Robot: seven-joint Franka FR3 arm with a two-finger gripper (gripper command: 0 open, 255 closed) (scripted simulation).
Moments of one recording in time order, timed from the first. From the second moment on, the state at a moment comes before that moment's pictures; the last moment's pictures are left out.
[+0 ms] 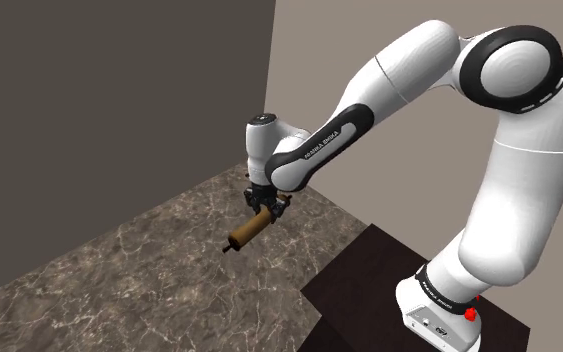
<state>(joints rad) -0.08 0.39 0.45 -2.20 -0.25 2.39 1.77</state>
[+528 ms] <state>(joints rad) -0.11 0.29 0.49 -2.21 -0.18 2.31 1.73</state>
